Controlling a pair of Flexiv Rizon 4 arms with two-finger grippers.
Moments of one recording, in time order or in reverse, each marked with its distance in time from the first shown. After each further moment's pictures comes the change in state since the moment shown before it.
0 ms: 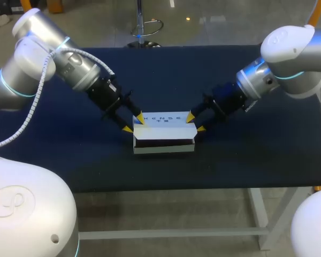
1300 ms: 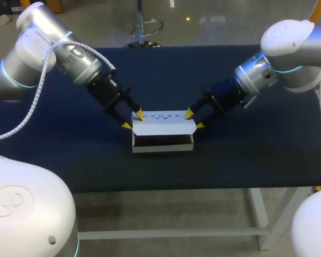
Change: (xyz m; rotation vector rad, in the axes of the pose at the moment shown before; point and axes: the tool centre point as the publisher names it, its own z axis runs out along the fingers) left arm 0.006 -0.003 -0.008 -0.056 -0.015 -0.084; right arm 0.011 0.004 -0.004 0.034 0.004 0.039
